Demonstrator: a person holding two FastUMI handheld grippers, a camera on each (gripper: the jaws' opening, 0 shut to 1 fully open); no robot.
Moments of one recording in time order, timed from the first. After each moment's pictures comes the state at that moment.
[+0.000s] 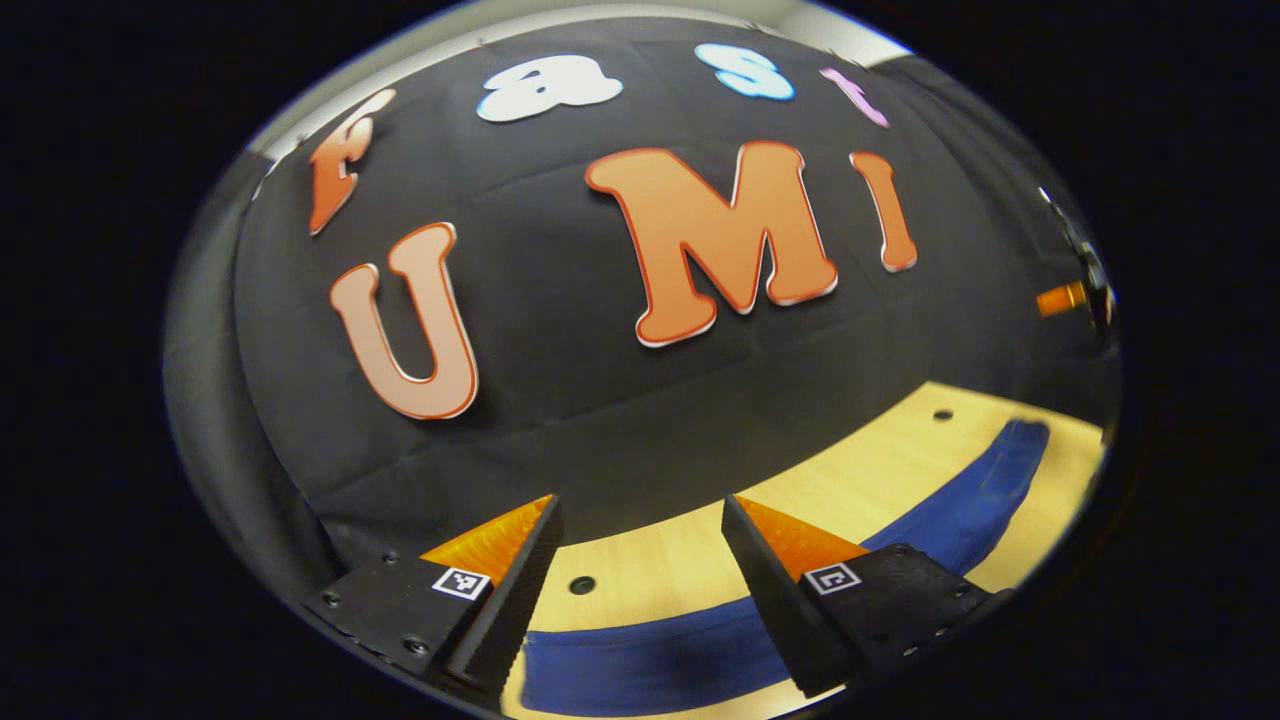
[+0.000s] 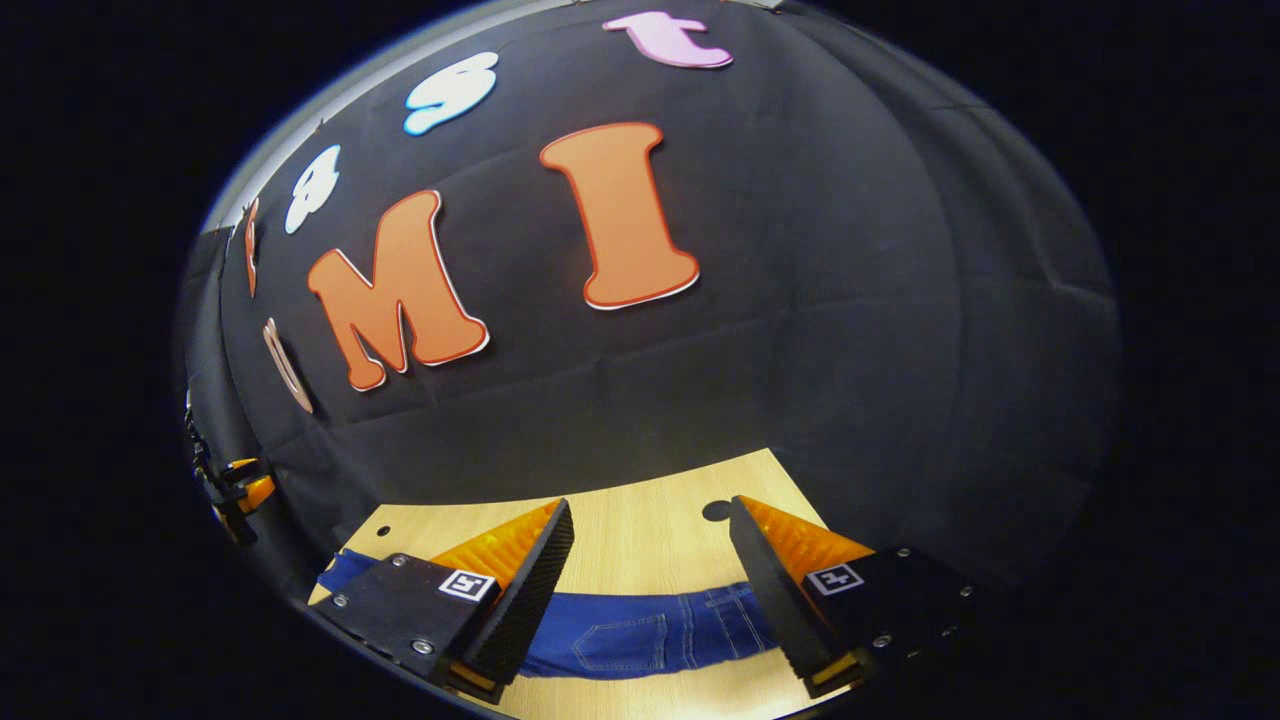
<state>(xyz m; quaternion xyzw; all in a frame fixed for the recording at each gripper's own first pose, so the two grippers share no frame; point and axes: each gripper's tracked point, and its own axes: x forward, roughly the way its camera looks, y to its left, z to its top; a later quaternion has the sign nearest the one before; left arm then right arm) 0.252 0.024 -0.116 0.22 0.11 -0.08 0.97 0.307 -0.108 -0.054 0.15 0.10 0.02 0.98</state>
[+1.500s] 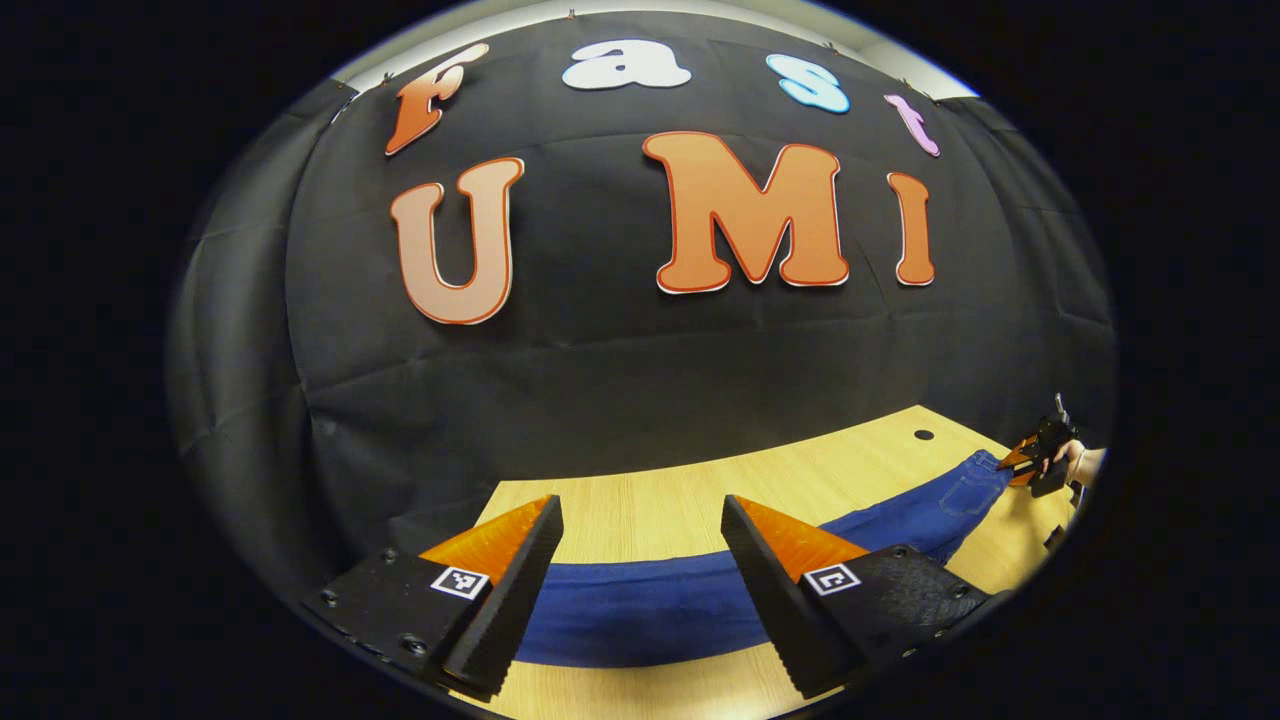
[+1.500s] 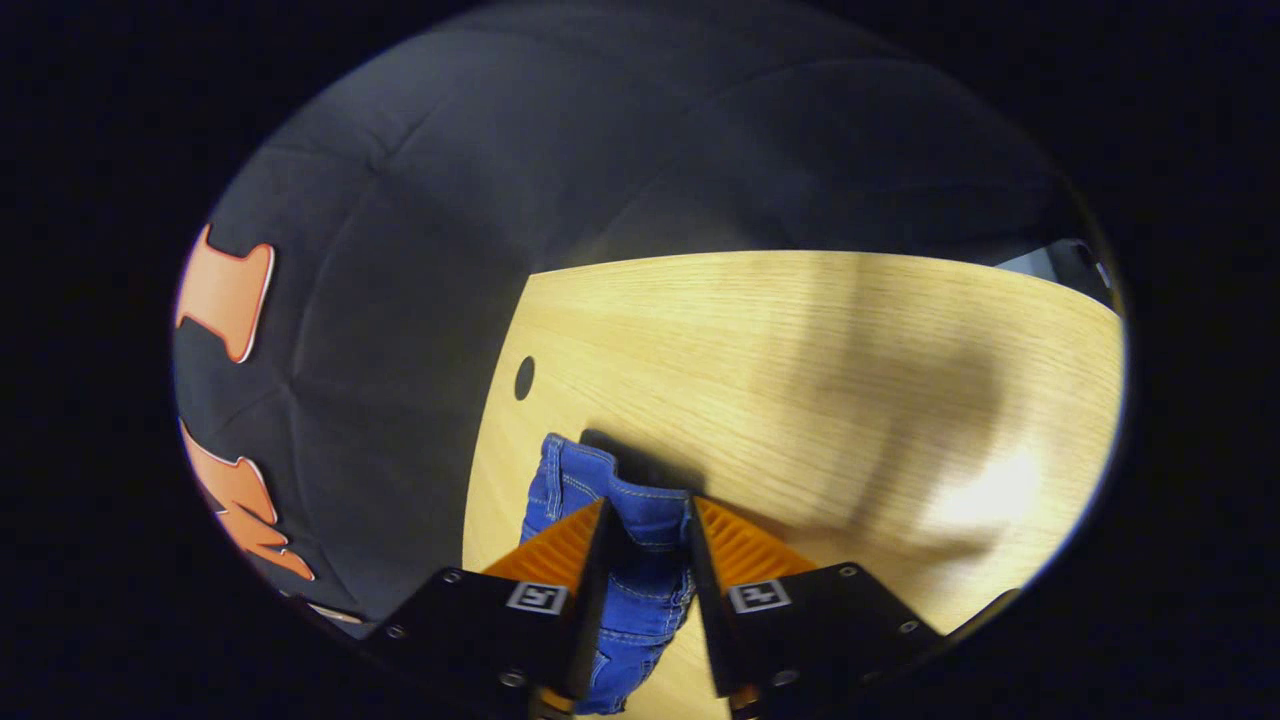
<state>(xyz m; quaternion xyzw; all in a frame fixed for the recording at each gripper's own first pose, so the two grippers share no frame) 0.189 0.062 -0.173 0.14 0.17 -0.04 0.97 0.390 -0.080 -0.347 0.52 0.29 -0.16 0.79</state>
